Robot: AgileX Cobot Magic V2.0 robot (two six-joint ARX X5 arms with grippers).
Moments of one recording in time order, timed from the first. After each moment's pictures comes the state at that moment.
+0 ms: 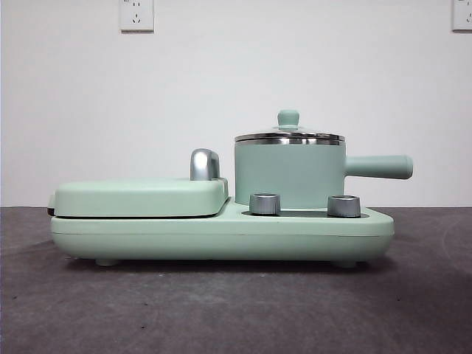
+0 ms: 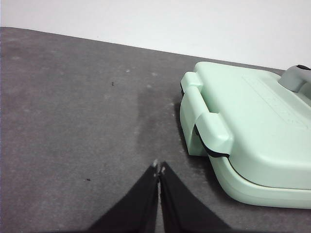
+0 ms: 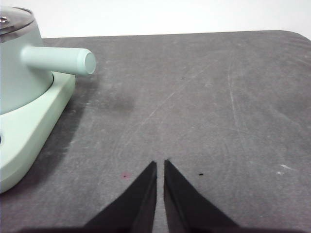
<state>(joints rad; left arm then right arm) -0.05 0.00 0.03 -0.18 0.06 -0.16 -0.02 0.00 0.07 -0.27 -0.02 0.07</state>
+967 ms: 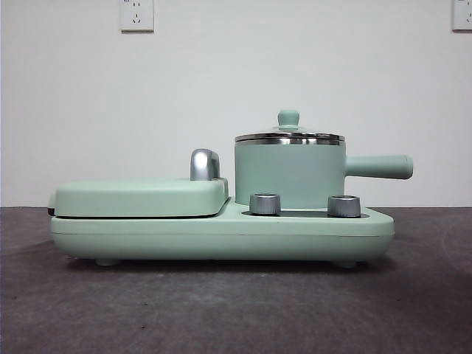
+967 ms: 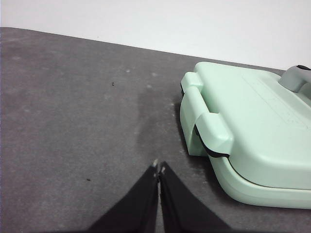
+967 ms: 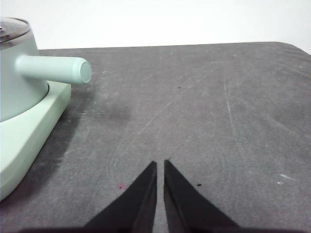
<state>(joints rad) -0.05 0.00 0.03 -0.18 0.06 -0.16 -0.02 0.01 0.02 -0.17 0.00 0.07</state>
